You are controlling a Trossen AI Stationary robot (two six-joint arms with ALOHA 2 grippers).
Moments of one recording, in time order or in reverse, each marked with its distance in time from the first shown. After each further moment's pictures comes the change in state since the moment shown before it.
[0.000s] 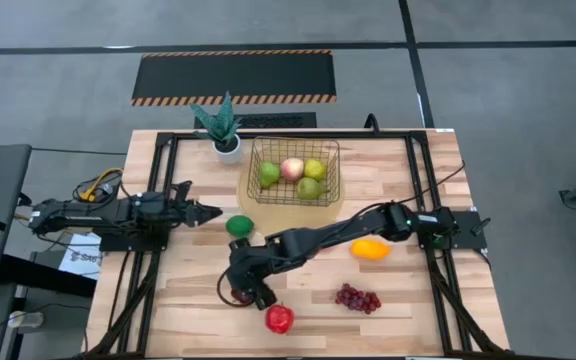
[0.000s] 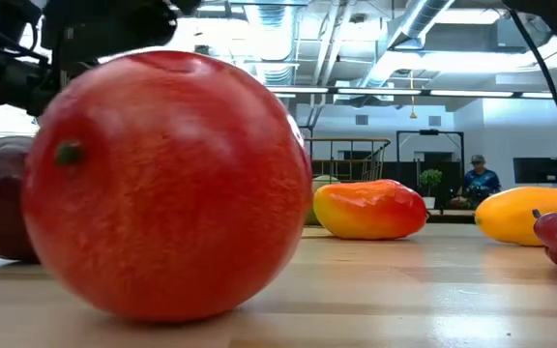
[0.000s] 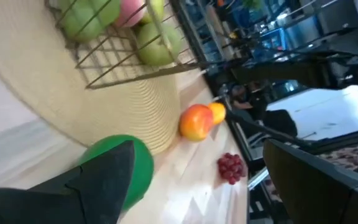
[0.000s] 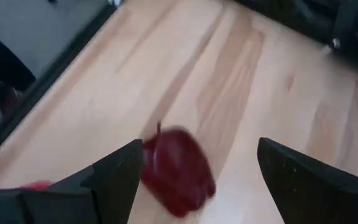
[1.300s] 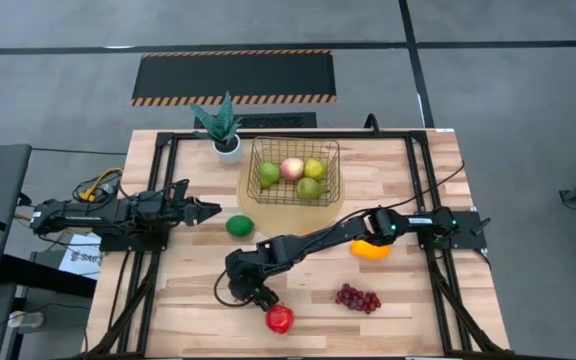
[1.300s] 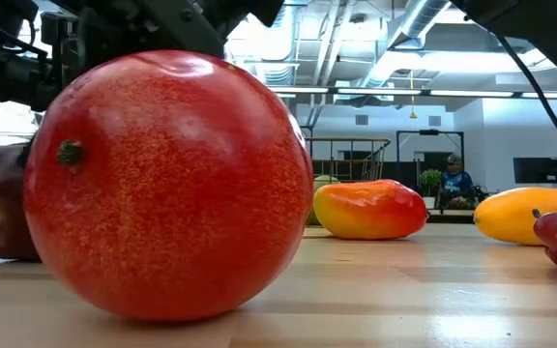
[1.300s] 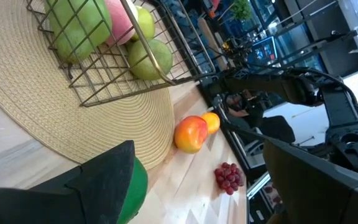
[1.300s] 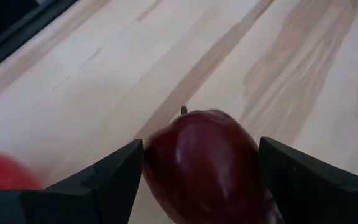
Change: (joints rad) left arm 0.000 -0.018 0.002 0.026 -0.031 0.038; right arm -0.023 0.152 0.003 0.013 -0.138 -0.159
